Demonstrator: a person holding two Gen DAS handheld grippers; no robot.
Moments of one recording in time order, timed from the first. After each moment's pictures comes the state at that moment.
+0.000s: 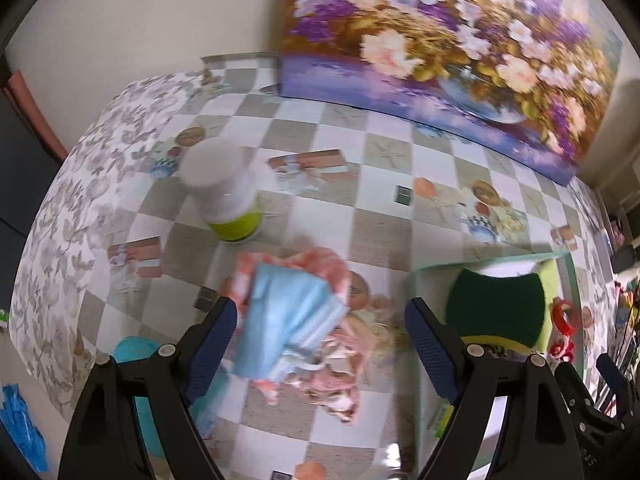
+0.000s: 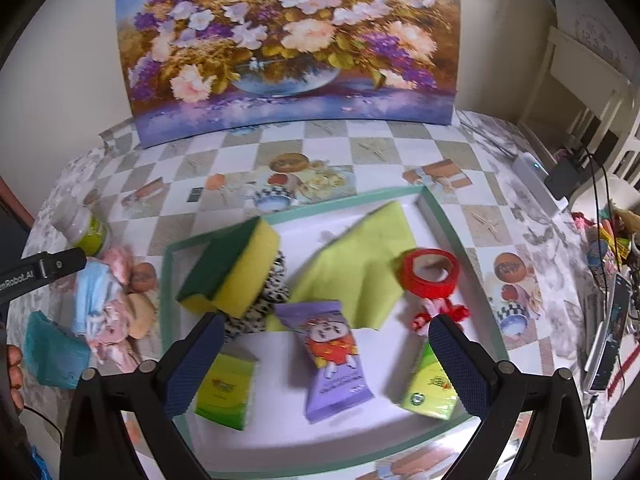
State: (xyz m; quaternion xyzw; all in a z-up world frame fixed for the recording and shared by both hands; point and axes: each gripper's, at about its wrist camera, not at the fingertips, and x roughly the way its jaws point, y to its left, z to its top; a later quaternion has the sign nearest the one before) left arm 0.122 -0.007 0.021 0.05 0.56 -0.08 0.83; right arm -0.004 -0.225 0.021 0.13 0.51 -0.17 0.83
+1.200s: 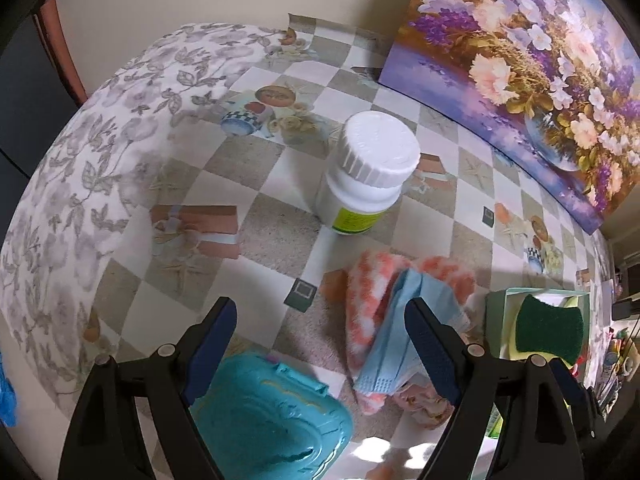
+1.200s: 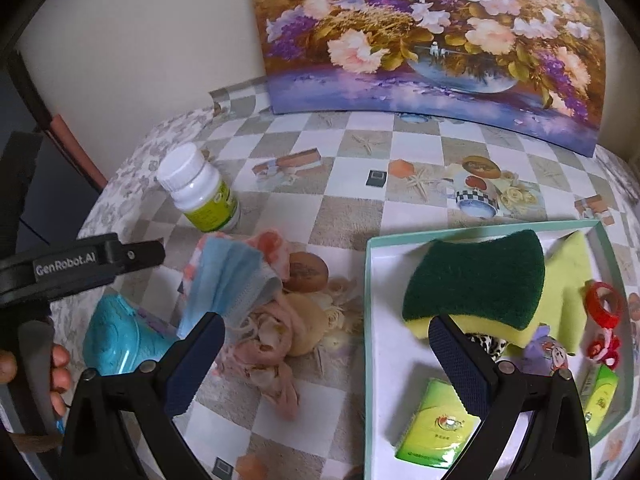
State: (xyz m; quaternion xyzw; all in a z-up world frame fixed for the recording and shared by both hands) left arm 0.153 0.097 -0.002 -0.04 0.59 -0.05 0.81; right arm 0.062 -0.099 -0.003 0.14 0.50 -0.01 0.86
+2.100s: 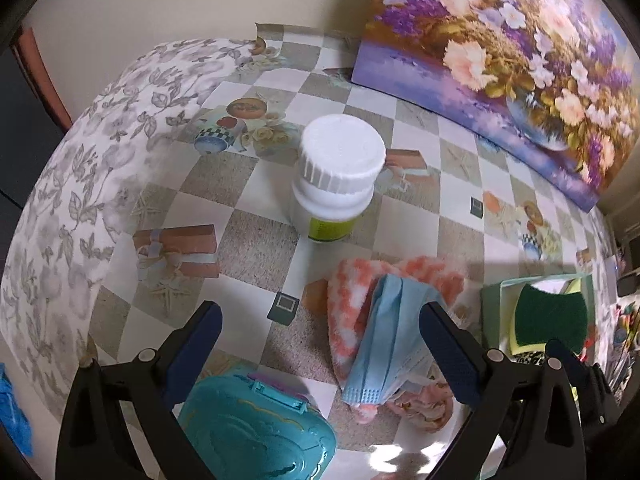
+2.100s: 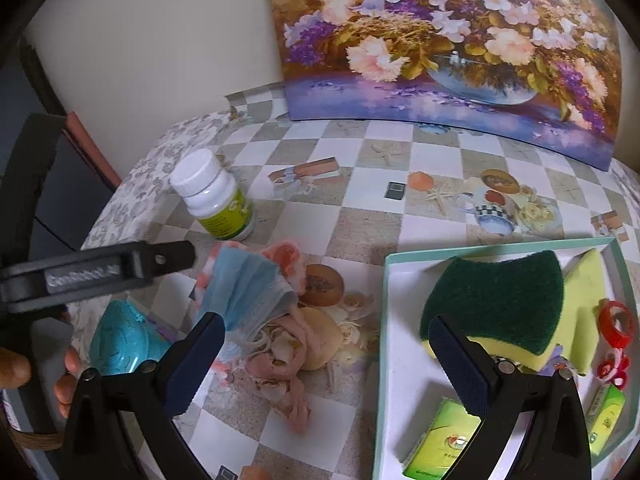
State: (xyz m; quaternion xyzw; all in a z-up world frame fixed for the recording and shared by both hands) left arm 0.157 0.076 -0.003 0.00 0.58 -0.07 0.81; right arm 0.070 -0.092 -0.006 0.13 0.49 0.03 0.86
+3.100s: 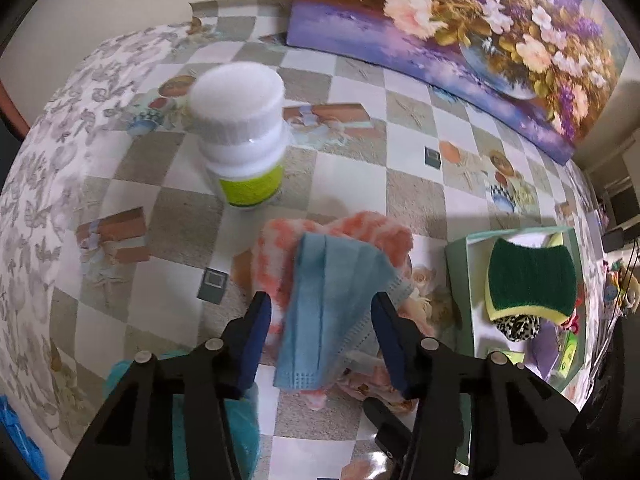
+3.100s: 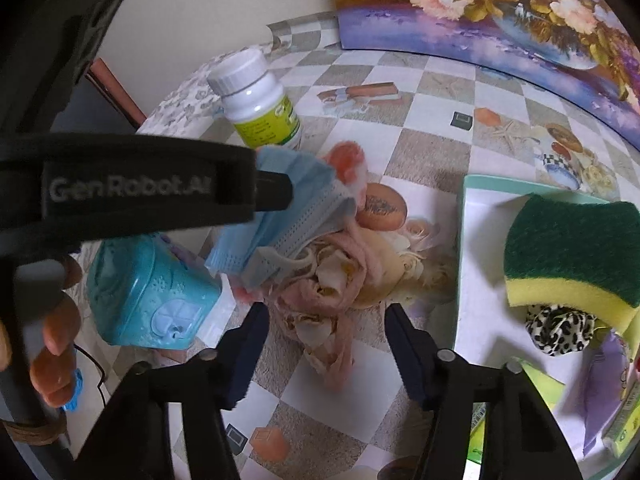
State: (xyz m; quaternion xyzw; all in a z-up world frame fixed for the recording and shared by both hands) left arm 0.144 0.034 -0.025 0.02 0.61 -0.14 0.78; right arm 0.063 -0.057 -0.047 0.11 0.56 0.10 0.82
